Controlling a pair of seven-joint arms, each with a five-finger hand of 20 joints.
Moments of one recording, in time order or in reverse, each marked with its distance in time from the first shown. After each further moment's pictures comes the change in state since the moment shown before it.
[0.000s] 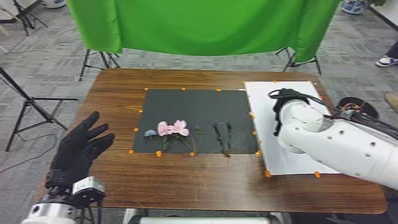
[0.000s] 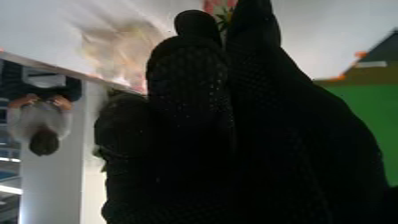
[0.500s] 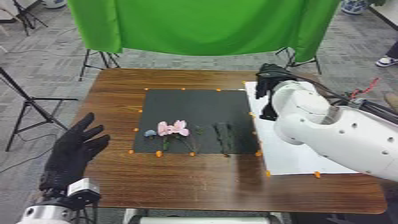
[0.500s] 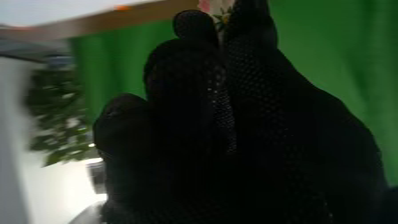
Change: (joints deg) left arm 2.4 0.0 -2.4 -0.3 -0.3 0.2 0.3; right arm 1.6 0.3 5.8 -10.1 -1.9 0.5 -8.5
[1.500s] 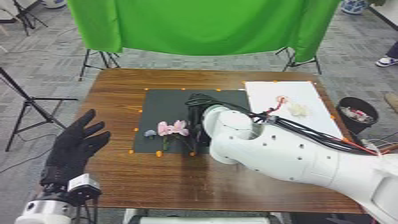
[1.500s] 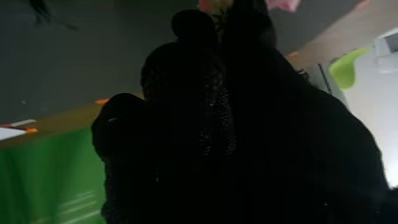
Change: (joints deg) left arm -2.9 -3.6 -0.7 0.4 2.9 -2.4 -4.6; right arm -4.3 -23.1 -3.8 9.1 3.8 -3.1 -1.9
